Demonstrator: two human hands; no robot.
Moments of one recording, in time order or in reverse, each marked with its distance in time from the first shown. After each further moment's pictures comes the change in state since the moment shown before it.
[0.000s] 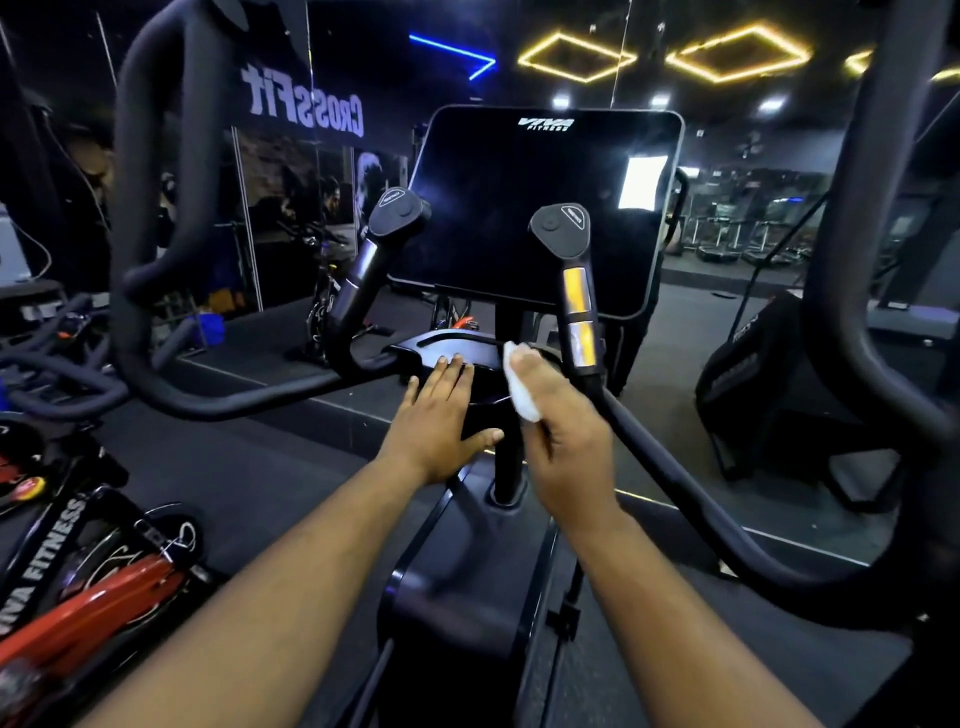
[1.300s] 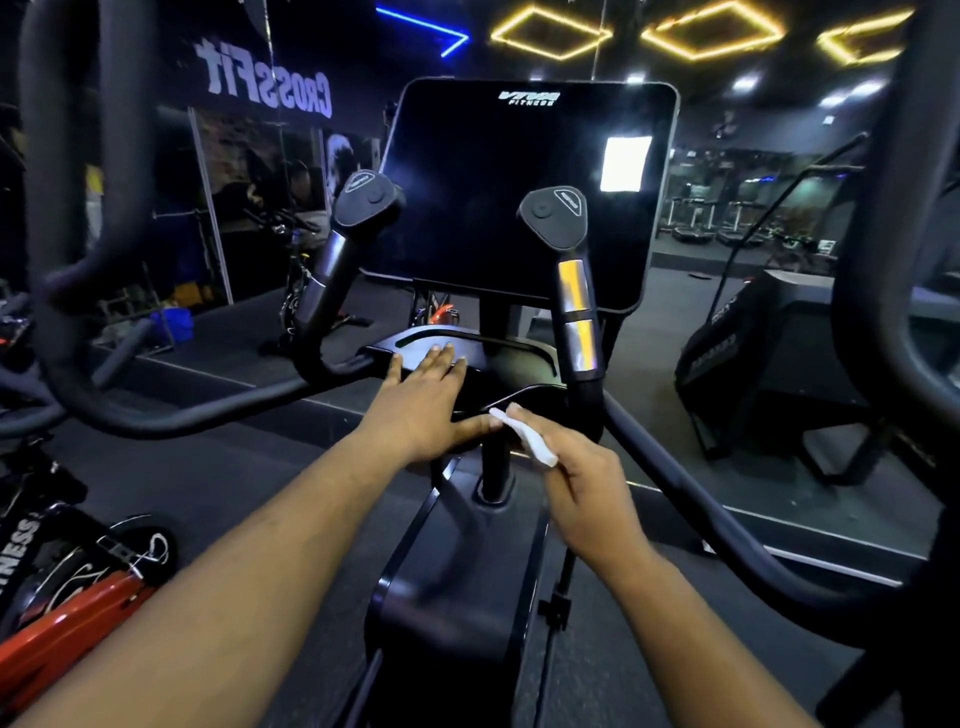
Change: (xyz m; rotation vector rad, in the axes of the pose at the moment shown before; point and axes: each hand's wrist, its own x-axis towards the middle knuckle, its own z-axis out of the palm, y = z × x) left_hand 0.037 -0.002 -0.024 0.171 -0.199 0.049; right_hand -0.023 0.019 -0.016 0.116 -0.236 0.265
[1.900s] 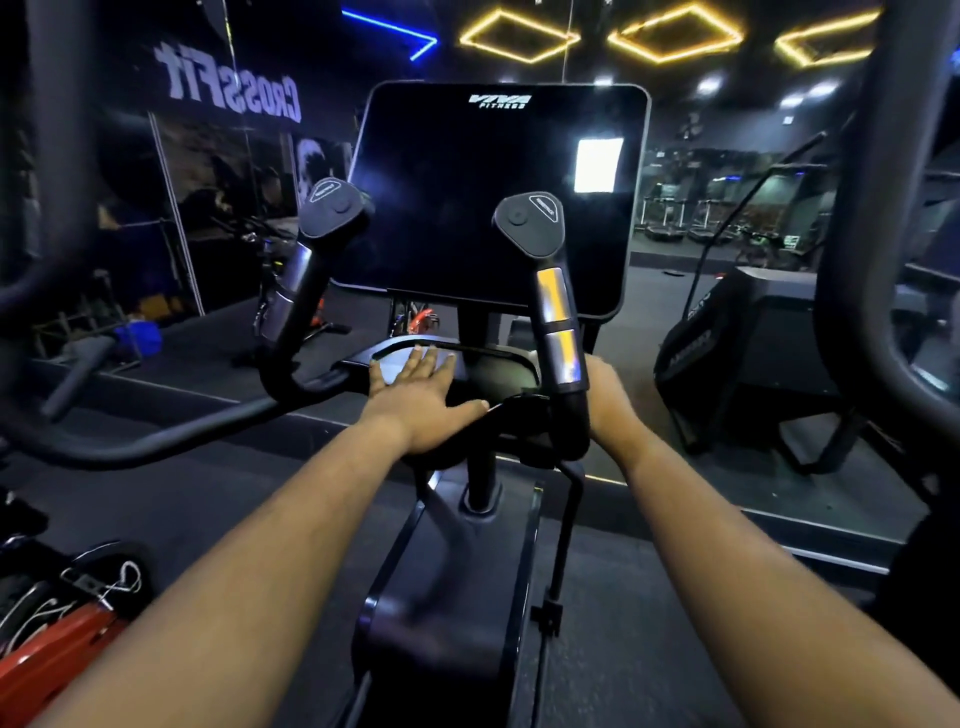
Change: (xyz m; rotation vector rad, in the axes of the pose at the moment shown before) left_hand 0.035 0.003 -0.002 -0.116 -0.086 -0.079; right_hand 0.091 0.102 -0.029 -0.085 -0.049 0.557
